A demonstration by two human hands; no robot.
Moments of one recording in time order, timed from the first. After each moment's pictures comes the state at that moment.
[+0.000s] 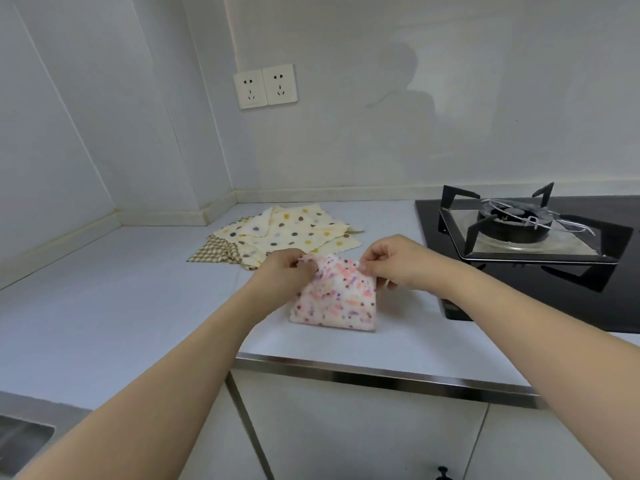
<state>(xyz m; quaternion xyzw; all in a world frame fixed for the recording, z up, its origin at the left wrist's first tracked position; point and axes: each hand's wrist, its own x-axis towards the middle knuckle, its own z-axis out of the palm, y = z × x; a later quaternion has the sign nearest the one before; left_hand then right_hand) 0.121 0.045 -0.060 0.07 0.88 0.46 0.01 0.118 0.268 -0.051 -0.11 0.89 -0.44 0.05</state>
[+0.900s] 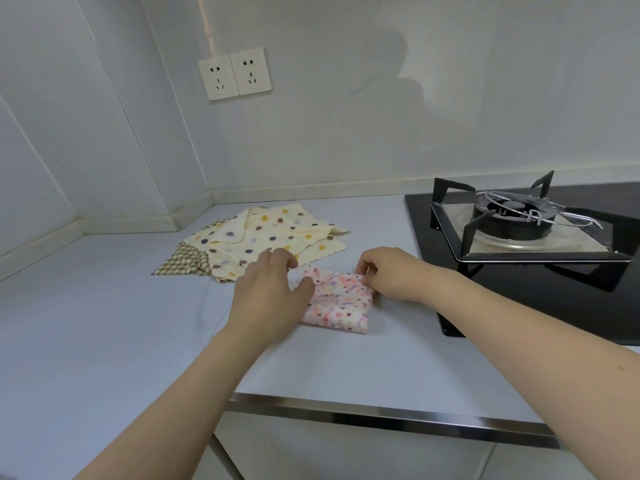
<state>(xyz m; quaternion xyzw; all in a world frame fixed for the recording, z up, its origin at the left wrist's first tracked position) 0.102 0.076 -0.083 0.05 0.96 0.25 -0.13 0.066 0.284 -0.082 -0.08 0.96 -0.26 0.05</state>
